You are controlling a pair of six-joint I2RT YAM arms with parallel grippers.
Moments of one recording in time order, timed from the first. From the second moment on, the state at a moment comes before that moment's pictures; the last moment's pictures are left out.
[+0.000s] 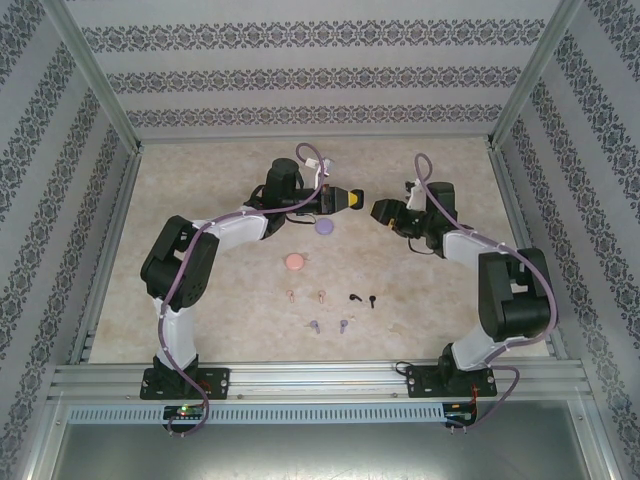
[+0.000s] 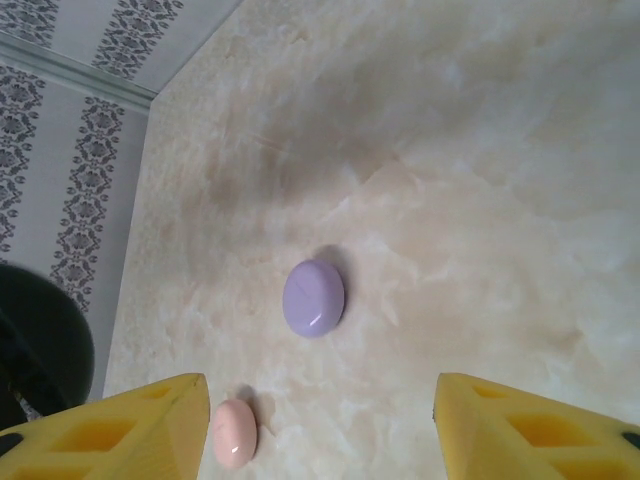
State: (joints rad) left arm -0.49 1.96 1.29 0.40 0.81 -0.74; right arm 0.08 1.58 0.77 0.17 -0.70 0.63
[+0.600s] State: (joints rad) left arm -0.51 1.96 1.29 0.51 0.85 -0.80; right arm 0.09 1.43 0.75 0.21 -0.79 0.66
